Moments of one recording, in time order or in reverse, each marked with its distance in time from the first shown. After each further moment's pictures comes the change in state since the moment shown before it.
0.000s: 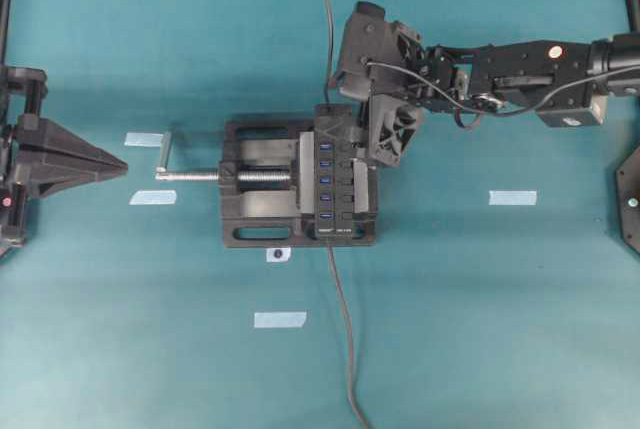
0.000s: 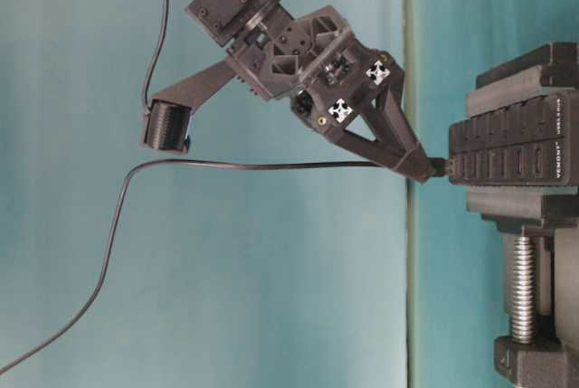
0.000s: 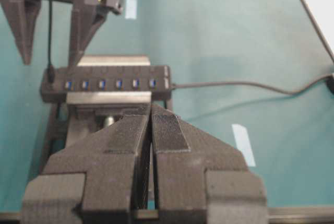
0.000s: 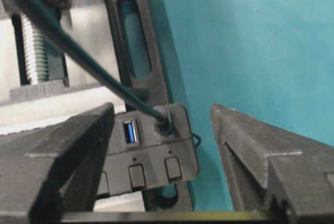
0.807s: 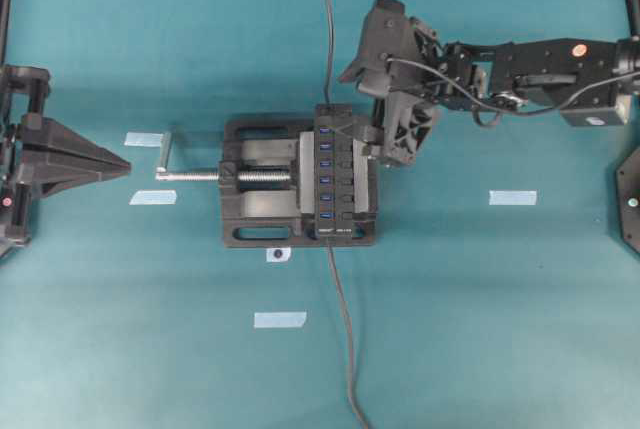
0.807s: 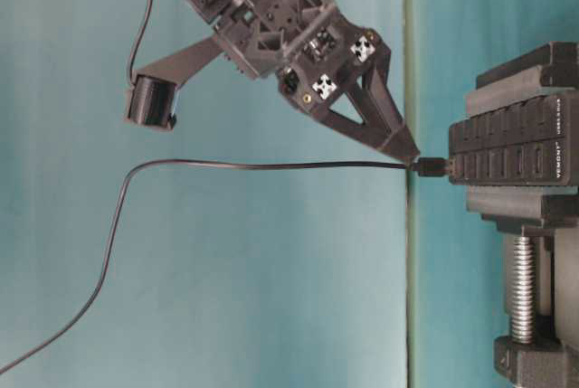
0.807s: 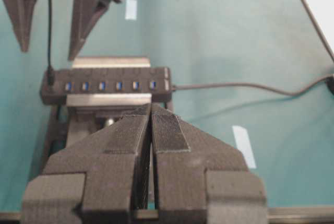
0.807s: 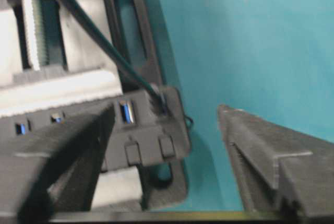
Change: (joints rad) left arm -0.002 0.011 -0.009 0.000 0.000 0.002; right arm -0.003 -0.052 0.041 0.000 -0.012 0.000
